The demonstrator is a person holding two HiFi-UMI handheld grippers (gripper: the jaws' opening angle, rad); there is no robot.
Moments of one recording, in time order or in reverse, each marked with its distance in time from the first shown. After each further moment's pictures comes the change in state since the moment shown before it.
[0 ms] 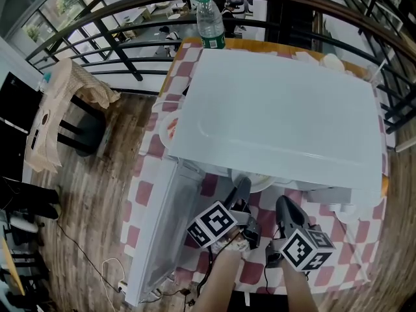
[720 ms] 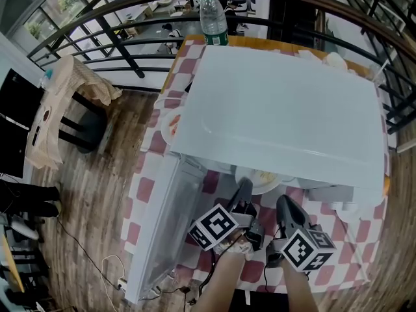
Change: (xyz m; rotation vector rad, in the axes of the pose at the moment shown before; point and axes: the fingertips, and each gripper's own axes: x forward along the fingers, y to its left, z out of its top) left arm -0.007 -0.006 -0.005 -0.056 -0.030 -0.045; right arm -0.001 0.003 -0.003 0.000 0.002 0.016
